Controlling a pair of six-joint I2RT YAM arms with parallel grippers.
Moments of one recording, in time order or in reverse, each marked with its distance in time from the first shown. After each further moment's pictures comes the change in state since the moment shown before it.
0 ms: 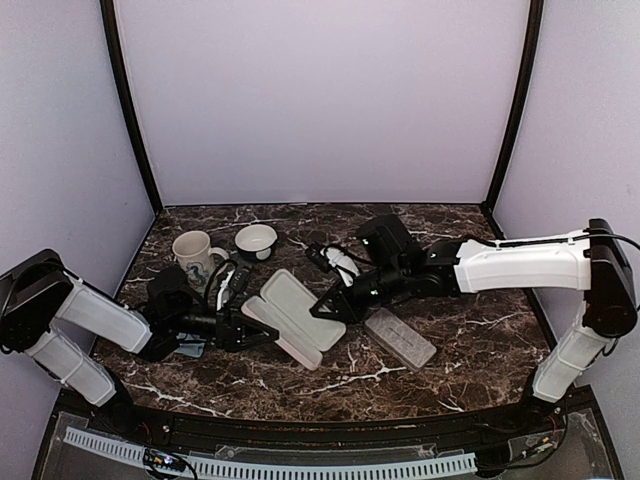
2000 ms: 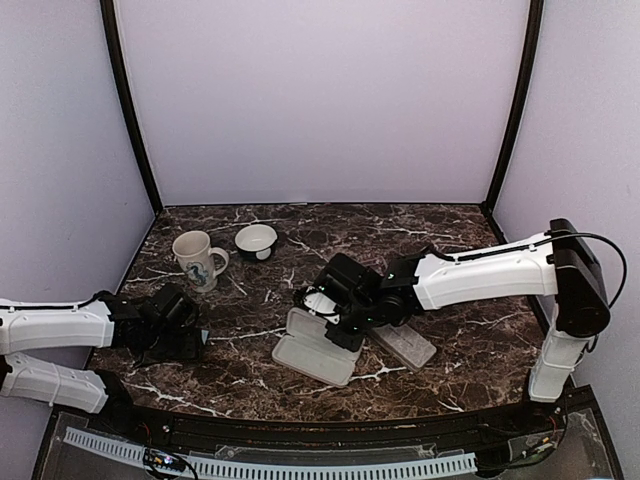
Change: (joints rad) left arm -0.002 -0.397 0.117 -1.640 -1.188 -0.135; right arm 0.161 0.177 0.141 -0.335 0.560 -0.248
